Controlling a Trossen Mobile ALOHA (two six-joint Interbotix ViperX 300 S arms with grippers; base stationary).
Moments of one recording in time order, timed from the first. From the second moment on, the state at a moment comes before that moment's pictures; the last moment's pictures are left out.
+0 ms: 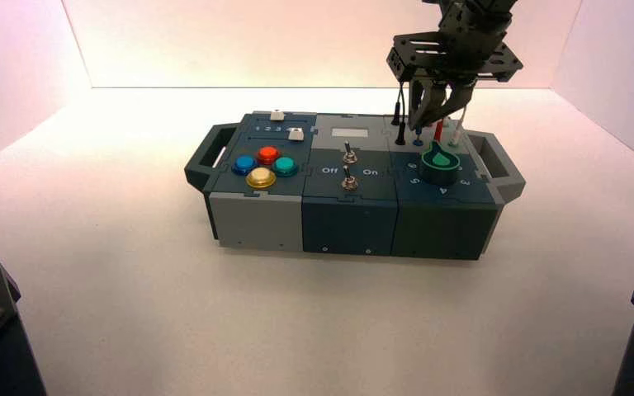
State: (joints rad) left arm -0.24 -1.15 1.17 -0.14 0.38 0.15; right arm 0.45 0.01 0.79 0.12 0.41 0.03
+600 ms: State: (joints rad) left arm -0.24 -1.15 1.17 -0.13 0.37 0.15; right arm 0.48 0.02 0.79 0.12 0.41 0.03
